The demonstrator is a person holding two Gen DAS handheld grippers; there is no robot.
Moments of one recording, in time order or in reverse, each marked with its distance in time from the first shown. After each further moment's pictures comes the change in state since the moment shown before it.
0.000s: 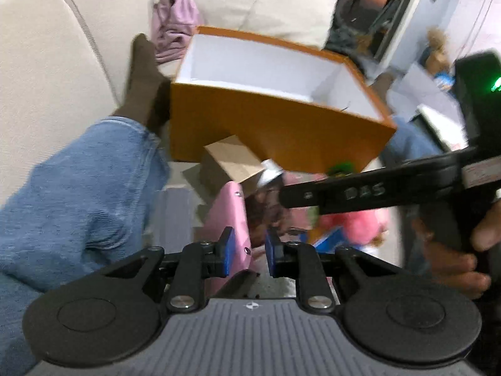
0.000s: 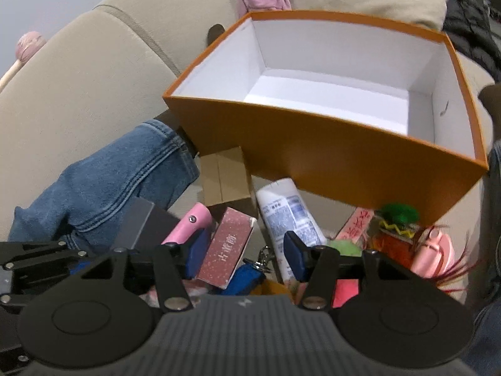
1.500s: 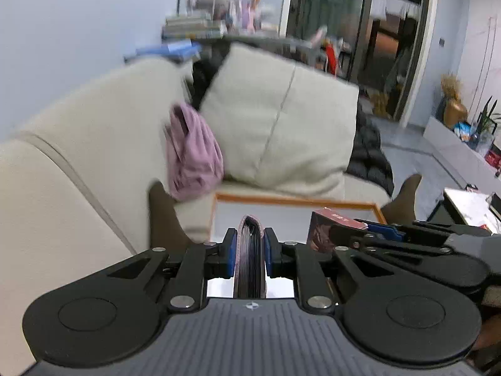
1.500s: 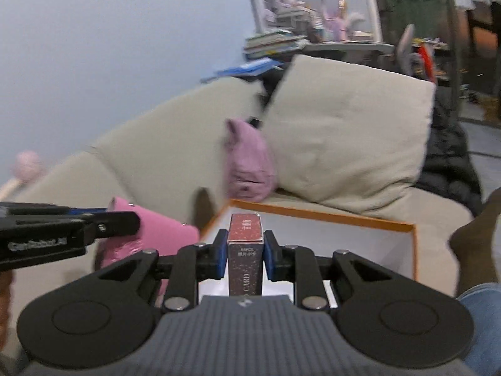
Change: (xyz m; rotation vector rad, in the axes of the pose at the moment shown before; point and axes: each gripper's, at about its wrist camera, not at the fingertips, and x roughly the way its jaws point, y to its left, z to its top) left arm 0.000 0.001 0.188 0.014 -0.245 0.066; right arm -0.044 -0.001 0.125 -0.070 -0.438 -0.135
